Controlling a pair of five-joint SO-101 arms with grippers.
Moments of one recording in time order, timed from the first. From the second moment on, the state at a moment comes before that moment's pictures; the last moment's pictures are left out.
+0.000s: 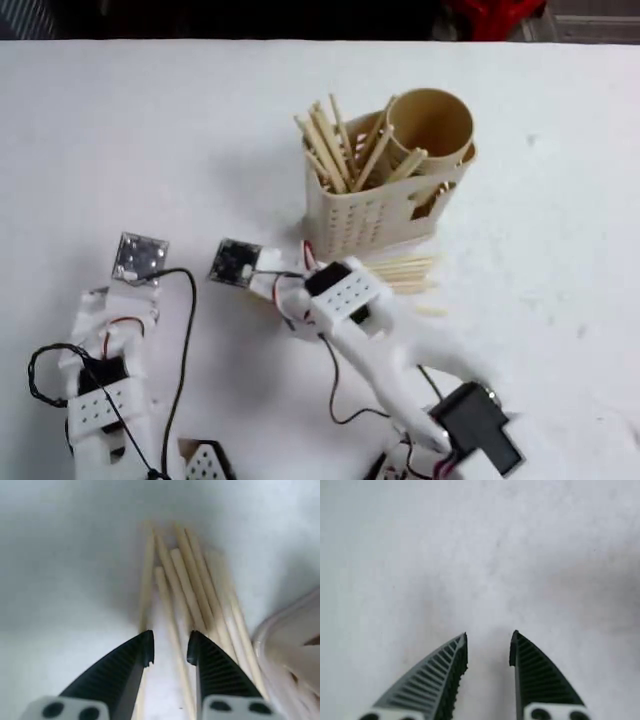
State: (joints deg) left arm -28.8 -64.8 95.3 26.6 -34.4; right arm -38.5 -7.4 45.4 45.5 40.2
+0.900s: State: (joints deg) left arm -28.8 -64.8 95.3 26.6 -34.4; right arm -37.4 -8.7 43.4 45.0 39.3
